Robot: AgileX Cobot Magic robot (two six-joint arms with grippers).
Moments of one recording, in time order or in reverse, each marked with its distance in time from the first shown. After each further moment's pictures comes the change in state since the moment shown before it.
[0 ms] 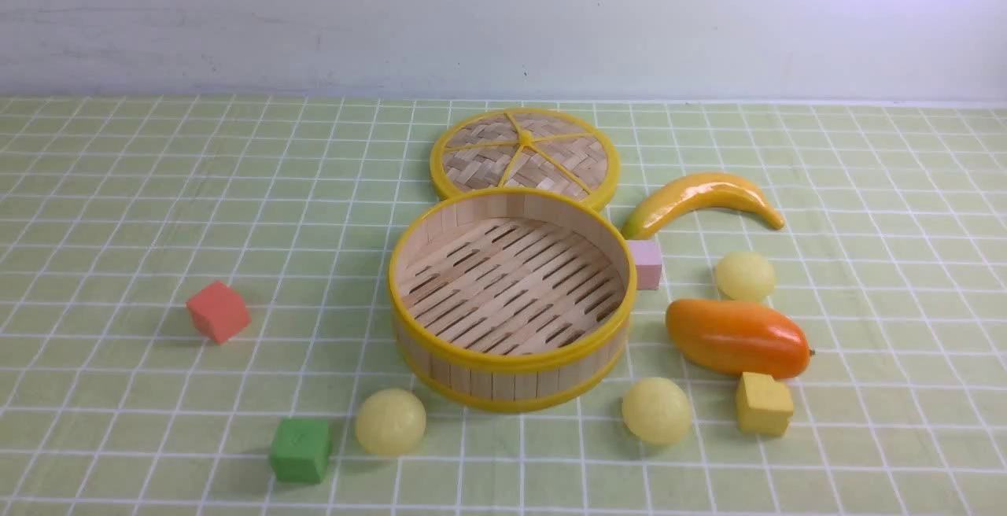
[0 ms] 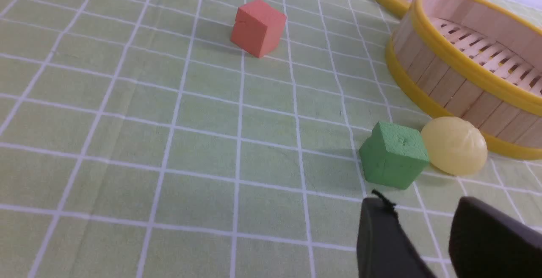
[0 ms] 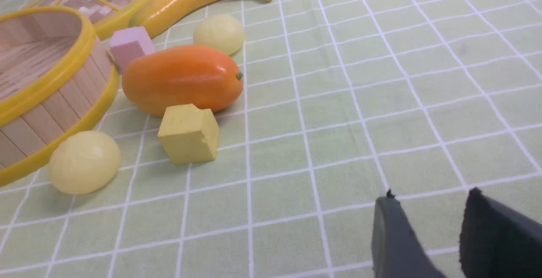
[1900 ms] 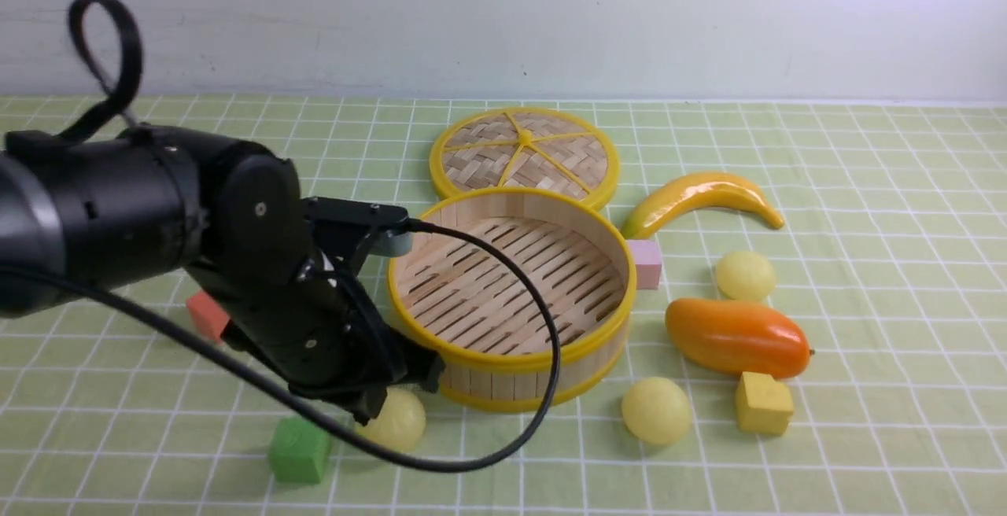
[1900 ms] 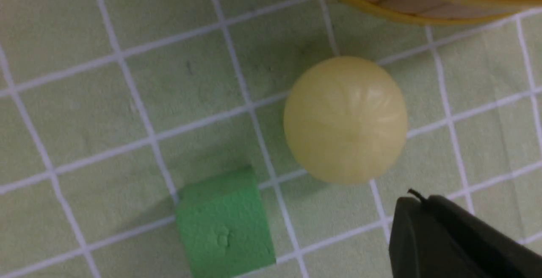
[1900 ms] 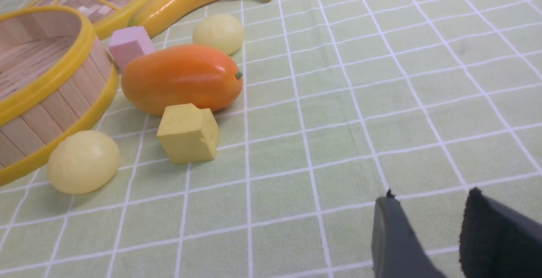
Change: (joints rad) right arm 0.000 0.000 0.000 0.000 0.000 0.000; left arm -0.350 1.662 -1.157 0.014 0.435 0.103
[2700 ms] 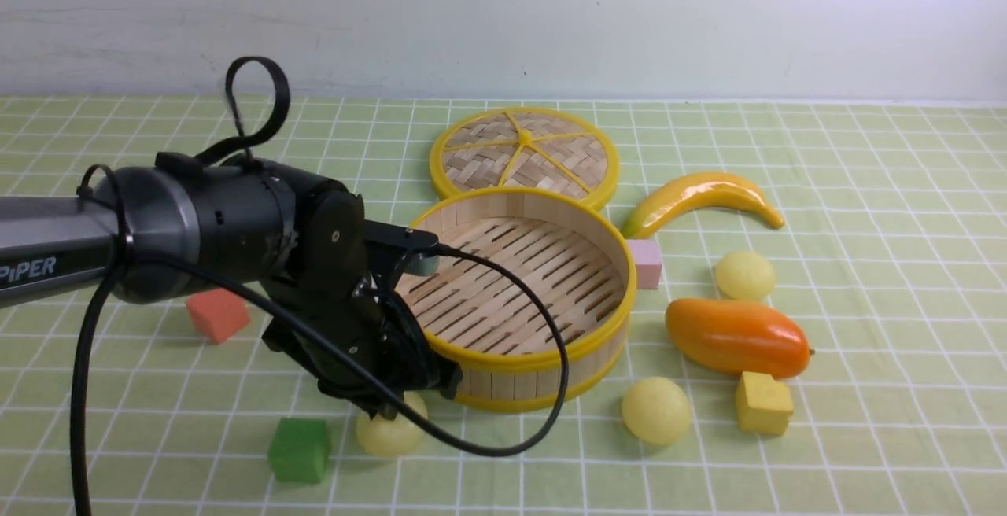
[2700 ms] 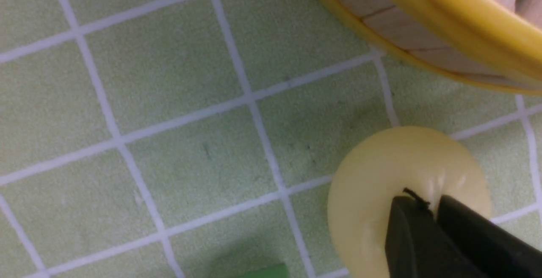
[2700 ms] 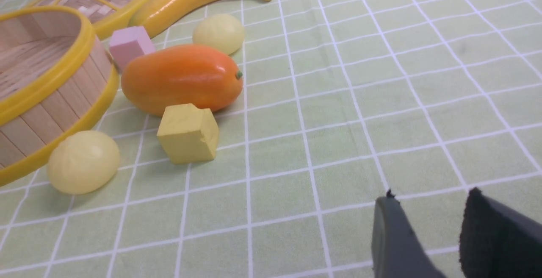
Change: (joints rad) right arm 0.000 0.000 0.000 0.000 0.000 0.000; left arm 0.000 0.167 -0.053 0.066 -0.073 -0.017
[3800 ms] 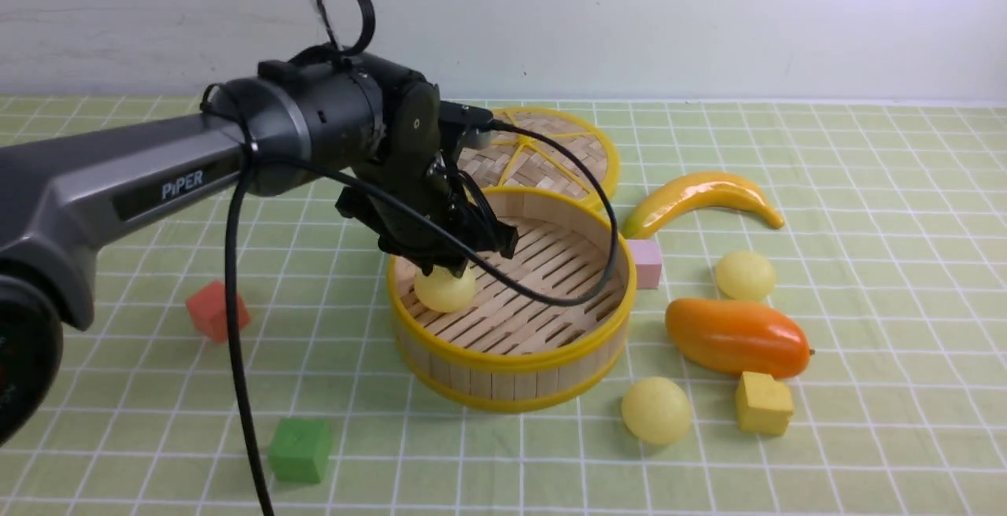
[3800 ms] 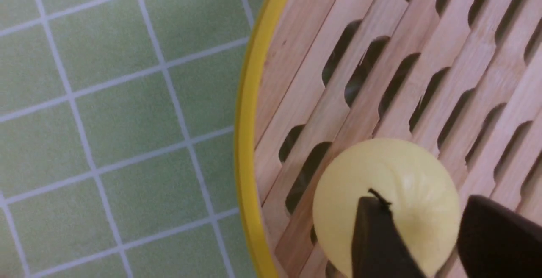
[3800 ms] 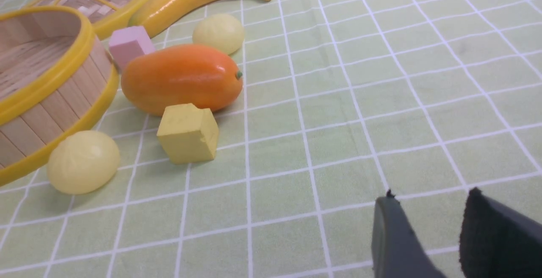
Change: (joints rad) right arm 0.000 0.000 0.000 0.000 0.000 0.000; left arm 0.000 0.225 -0.526 0.107 0.100 -0.064
